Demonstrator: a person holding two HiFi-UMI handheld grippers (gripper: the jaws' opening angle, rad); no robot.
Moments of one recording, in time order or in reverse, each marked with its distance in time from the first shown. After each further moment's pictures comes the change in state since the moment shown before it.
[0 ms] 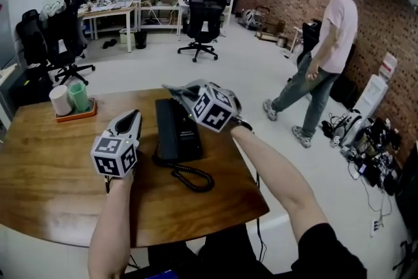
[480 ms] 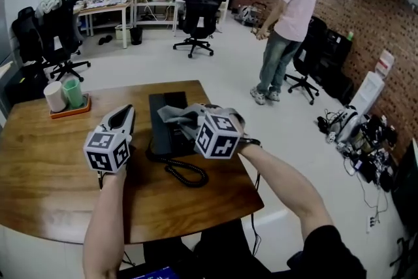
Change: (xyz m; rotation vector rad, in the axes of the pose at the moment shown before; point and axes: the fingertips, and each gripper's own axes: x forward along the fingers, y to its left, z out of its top) left arm -0.002 0.000 0.004 0.006 0.001 -0.001; right arm -0.052 0.093 -0.007 -0.211 -0.014 0.183
